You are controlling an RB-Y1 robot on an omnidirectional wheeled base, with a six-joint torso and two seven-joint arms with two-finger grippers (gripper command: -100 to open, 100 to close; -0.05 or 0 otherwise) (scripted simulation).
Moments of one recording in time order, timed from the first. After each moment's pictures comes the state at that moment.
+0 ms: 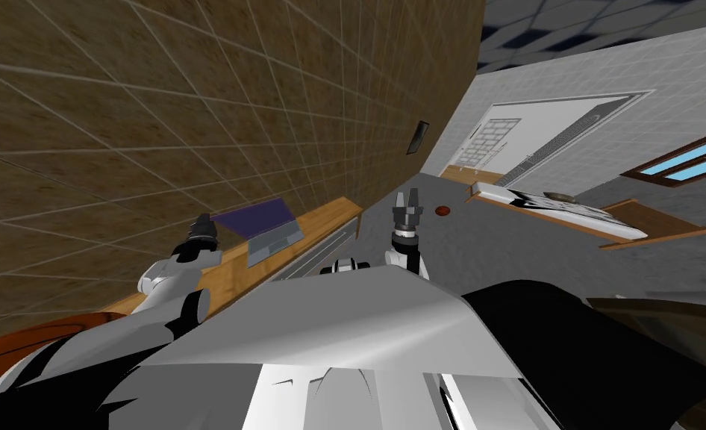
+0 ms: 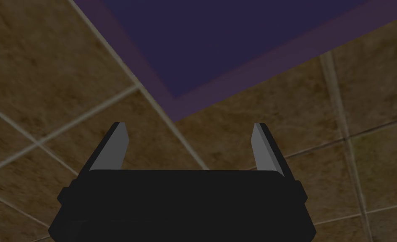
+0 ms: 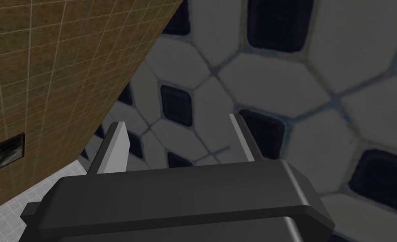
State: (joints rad) left arm -0.24 0.78 0.41 -0.69 -0.05 -0.30 0.09; right arm 0.49 -0.01 0.05 -2.31 0.04 -0.58 -0.02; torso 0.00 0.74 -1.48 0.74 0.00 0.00
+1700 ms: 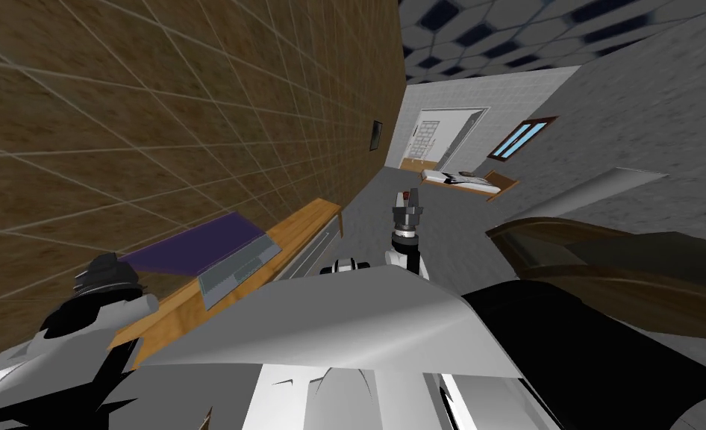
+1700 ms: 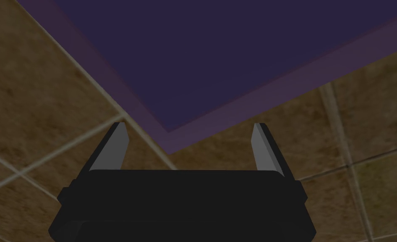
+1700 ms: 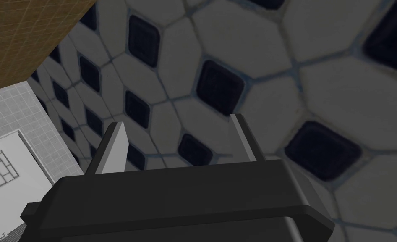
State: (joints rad) left arm 0.04 0.94 0.40 -0.53 0.43 -0.41 -0.06; right arm 0.49 -0.01 0.05 -2.31 0.04 -0.58 -0.02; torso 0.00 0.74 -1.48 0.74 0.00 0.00
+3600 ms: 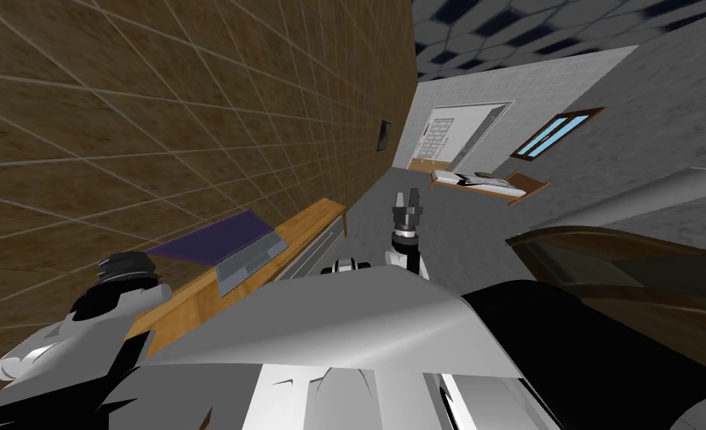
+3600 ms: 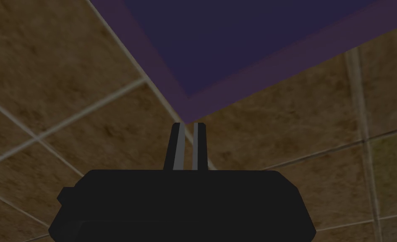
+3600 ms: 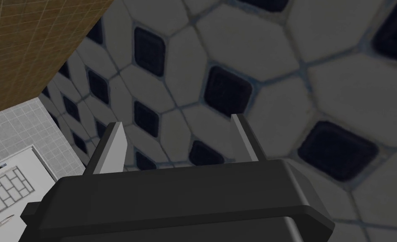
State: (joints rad) left arm 0.02 0.91 0.43 -0.61 0.38 -0.38 -0.04; right arm 0.49 -0.01 0.05 -2.31 0.04 -0.58 -0.02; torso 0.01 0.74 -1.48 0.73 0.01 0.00
